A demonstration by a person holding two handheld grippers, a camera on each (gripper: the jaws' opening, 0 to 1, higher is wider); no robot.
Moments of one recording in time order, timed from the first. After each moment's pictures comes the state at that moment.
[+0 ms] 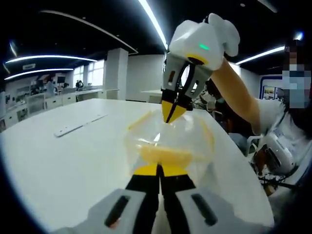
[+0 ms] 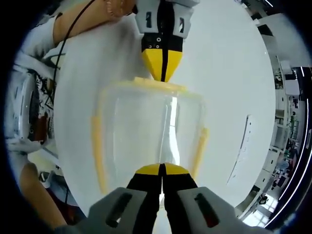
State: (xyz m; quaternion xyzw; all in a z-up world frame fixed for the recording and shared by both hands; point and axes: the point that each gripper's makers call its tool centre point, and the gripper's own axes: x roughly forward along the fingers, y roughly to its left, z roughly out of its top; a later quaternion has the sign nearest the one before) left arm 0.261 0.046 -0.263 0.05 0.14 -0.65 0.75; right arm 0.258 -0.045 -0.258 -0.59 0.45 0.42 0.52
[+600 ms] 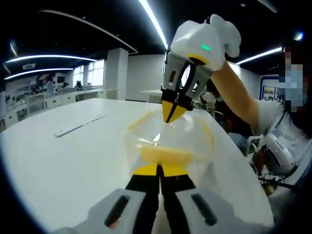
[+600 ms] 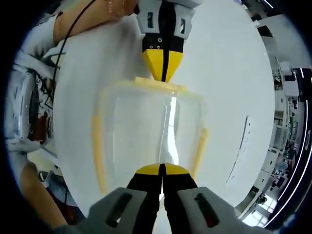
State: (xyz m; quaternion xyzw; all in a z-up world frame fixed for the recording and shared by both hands) left arm 0.257 0.044 -0.264 0.05 0.14 -0.65 0.75; right arm 0.257 -0.045 -0.257 -0.60 0.44 0.42 0.52
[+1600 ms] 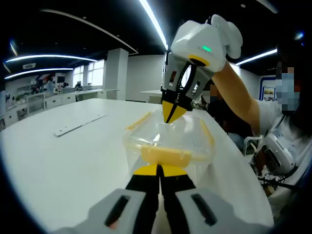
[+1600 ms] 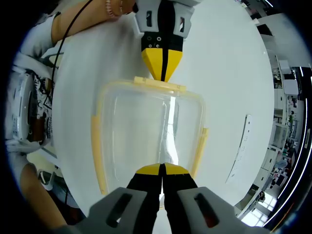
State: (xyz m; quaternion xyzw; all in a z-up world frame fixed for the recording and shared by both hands) left arm 0.258 0.044 -0.264 0.05 0.14 -0.65 0.75; right arm 0.258 -0.045 -0.258 -0.60 0.45 0.41 0.52
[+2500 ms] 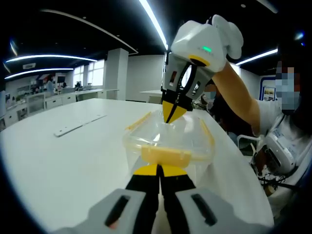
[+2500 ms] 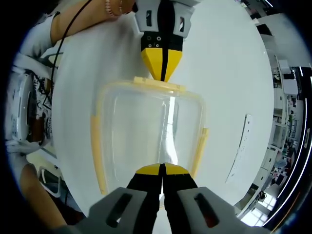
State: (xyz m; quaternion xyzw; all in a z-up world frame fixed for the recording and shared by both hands) left arm 0.257 0.044 -0.264 0.05 0.14 -0.65 0.75; right arm 0.257 -0.045 -0.258 -0.60 0.45 0.41 0.52
